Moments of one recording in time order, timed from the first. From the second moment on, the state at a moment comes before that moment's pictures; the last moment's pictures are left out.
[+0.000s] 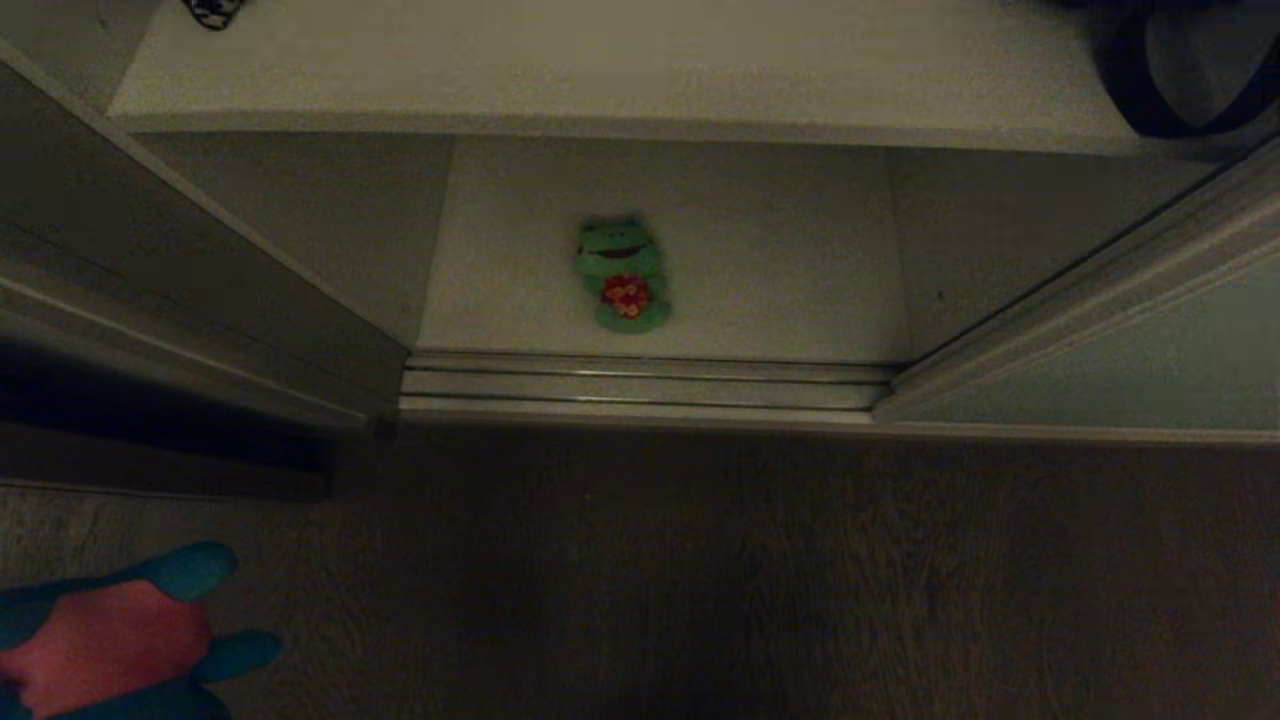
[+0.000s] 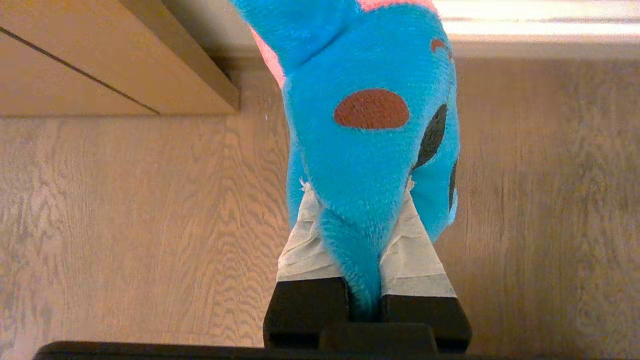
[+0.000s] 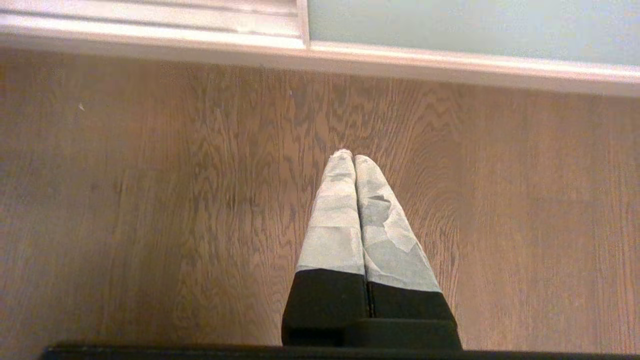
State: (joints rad) left arm 0.01 0.00 0.00 0.00 -0.01 0.05; right arm 0.00 0.00 0.00 -0.03 -0.01 0.01
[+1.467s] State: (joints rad) left arm 0.01 0.00 0.00 0.00 -0.01 0.05; right arm 0.00 0.00 0.00 -0.03 -0.01 0.01
